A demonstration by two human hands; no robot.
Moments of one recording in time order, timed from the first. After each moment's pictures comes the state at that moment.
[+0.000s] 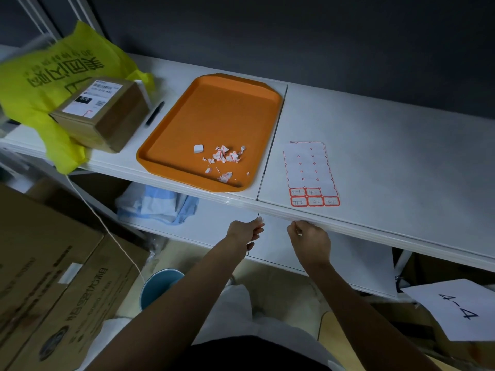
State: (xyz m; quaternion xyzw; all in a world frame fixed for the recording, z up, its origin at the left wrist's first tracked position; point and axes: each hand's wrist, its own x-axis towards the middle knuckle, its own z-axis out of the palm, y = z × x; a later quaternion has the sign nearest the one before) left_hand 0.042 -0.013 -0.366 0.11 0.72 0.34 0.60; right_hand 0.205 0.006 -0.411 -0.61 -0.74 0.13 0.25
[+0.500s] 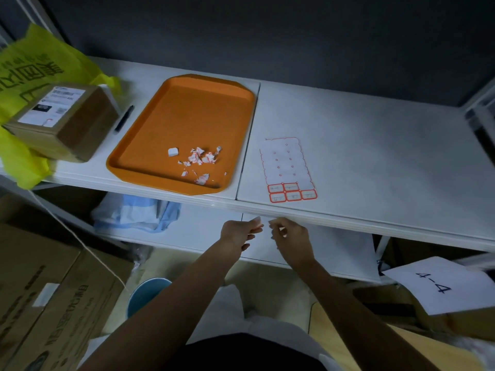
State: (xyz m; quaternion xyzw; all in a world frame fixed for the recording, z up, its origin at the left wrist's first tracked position) left_hand 0.069 -0.006 -0.372 0.17 0.71 0.31 0.60; right_hand 0.212 0.001 -0.406 -0.61 -0.70 0.31 0.23
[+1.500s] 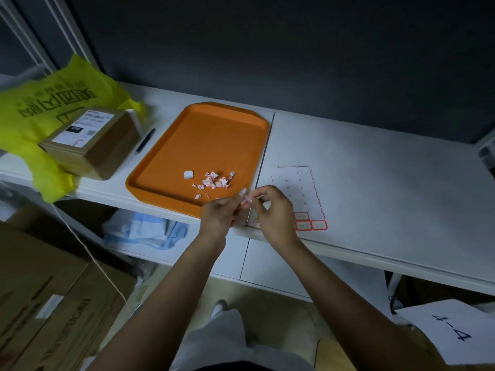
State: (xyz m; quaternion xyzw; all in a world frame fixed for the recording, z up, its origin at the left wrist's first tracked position) left_hand 0.012 0.028 -0.304 0.20 0.64 0.55 0.49; right_hand 0.129 0.059 -0.310 -0.48 -0.68 0.36 0.43
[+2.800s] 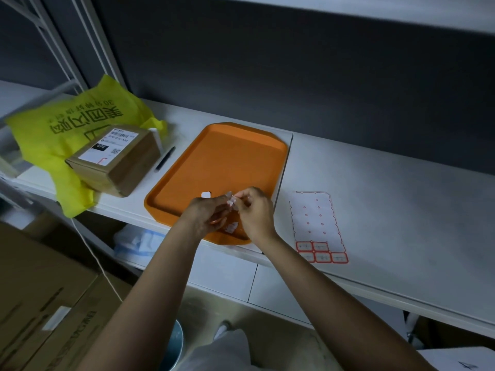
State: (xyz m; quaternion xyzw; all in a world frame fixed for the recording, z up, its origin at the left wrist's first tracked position) left_hand -0.078 0.070 -0.272 0.10 0.64 0.48 0.59; right_hand 0.041 0.110 -0.314 -0.48 -0.71 0.35 0.38
